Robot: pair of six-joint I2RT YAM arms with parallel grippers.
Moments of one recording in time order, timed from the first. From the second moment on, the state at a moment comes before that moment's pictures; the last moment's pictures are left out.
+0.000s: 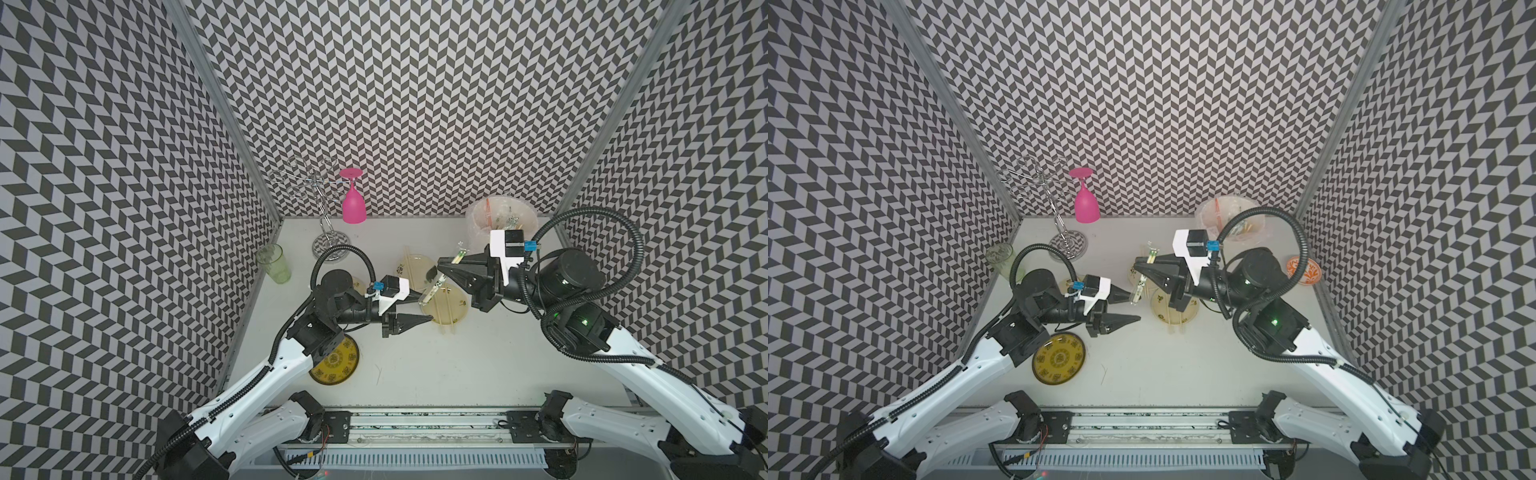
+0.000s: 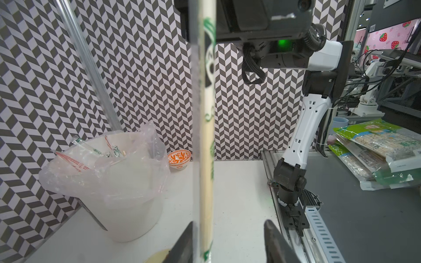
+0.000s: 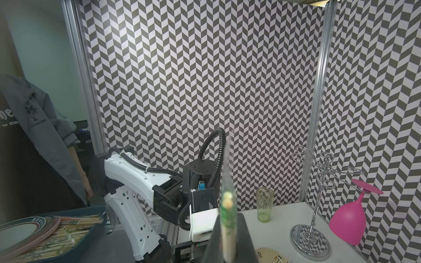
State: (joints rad) left arm -0.66 0.97 0.79 0.15 0.89 0.12; right arm 0.78 1.02 1.15 0.12 -0.58 0.09
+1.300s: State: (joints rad) left arm -0.66 1.01 0.77 0.28 0.93 0.07; right arm 0.78 1.06 1.41 -0.21 -0.57 -0.10
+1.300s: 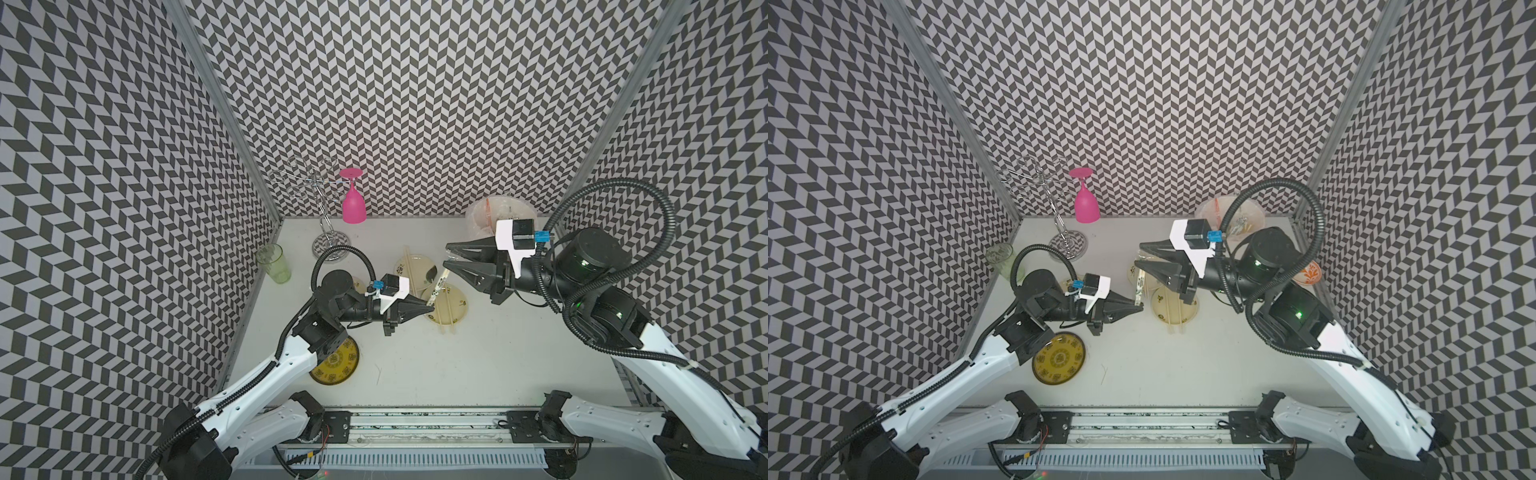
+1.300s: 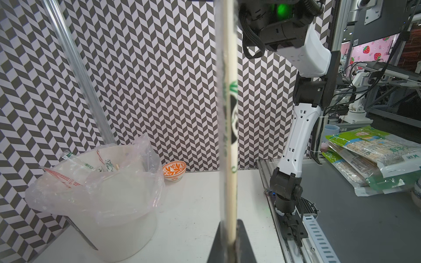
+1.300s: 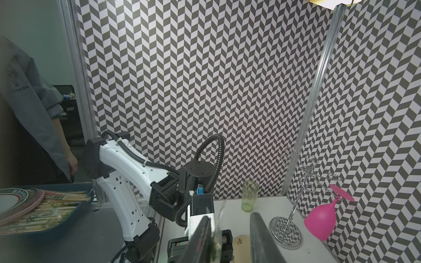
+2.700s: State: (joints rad) left arm -0.64 1.11 0.80 0.27 0.95 -0.09; right arm 1.10 1.00 1.20 0.04 0.11 -0.38
